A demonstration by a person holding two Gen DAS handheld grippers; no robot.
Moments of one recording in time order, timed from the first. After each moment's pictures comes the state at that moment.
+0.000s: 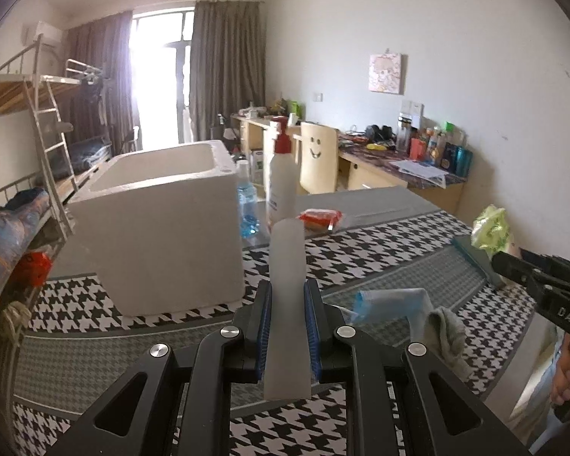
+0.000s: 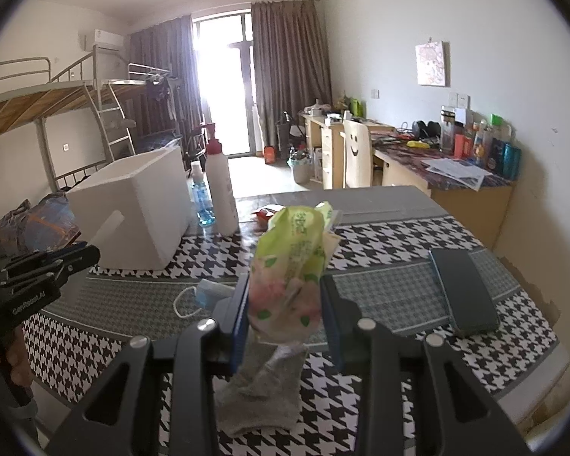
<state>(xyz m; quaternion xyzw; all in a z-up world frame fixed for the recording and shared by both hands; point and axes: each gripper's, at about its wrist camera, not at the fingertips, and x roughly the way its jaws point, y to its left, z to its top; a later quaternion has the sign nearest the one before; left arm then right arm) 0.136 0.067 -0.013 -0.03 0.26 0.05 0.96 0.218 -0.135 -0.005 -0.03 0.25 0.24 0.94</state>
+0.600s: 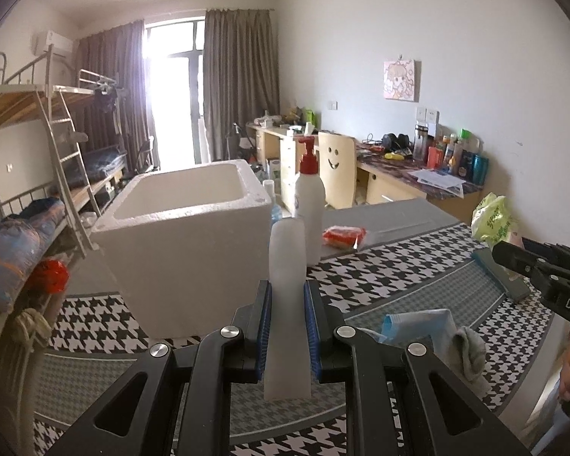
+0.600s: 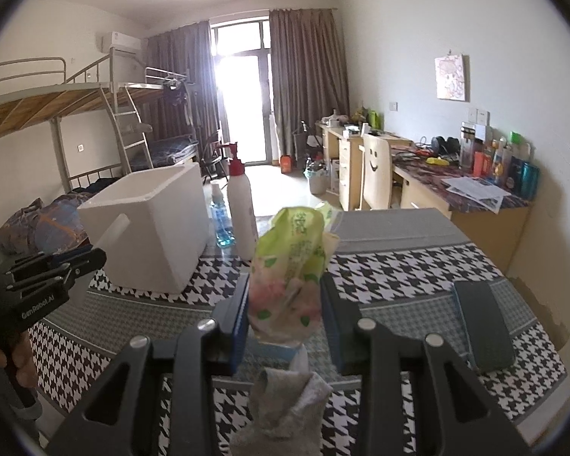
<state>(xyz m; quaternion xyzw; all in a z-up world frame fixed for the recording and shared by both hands) 0.144 0.084 0.006 -0.02 0.24 0.08 0.97 0.235 -0.109 0.013 -0.03 0.23 0.27 0.93</state>
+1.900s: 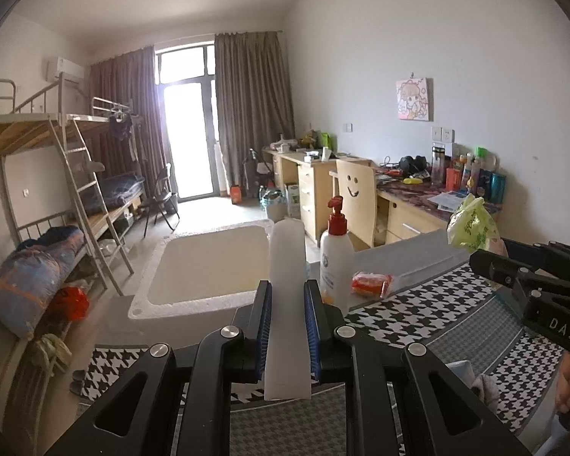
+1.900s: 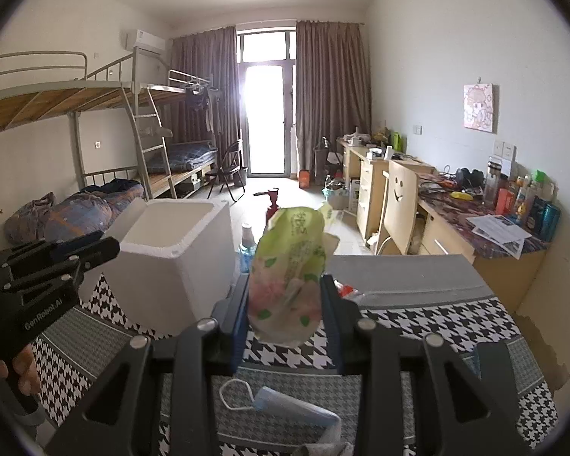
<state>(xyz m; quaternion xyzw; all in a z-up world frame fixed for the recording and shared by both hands) 0.170 0.096 0.053 0.01 0.21 0.11 0.97 0.262 -0.058 0.057 -0.06 0.20 0.30 0.93</state>
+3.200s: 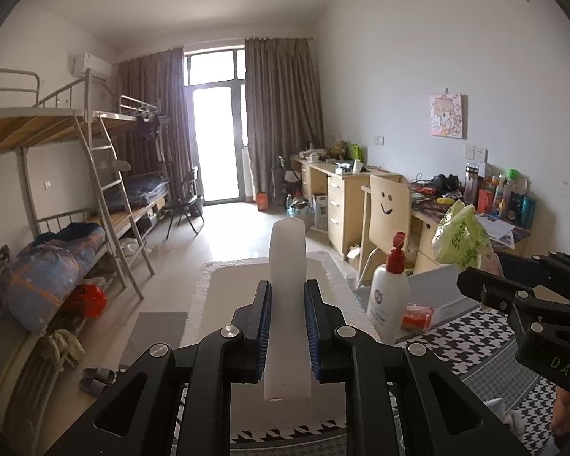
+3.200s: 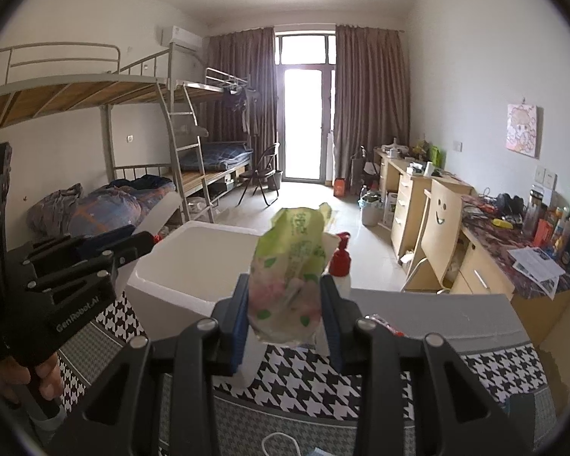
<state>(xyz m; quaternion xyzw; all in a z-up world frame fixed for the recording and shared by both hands) 0.190 0.148 0.071 -0.01 0.19 0.16 0.97 0.279 0.005 0.080 -0.08 0.19 0.37 0.91</state>
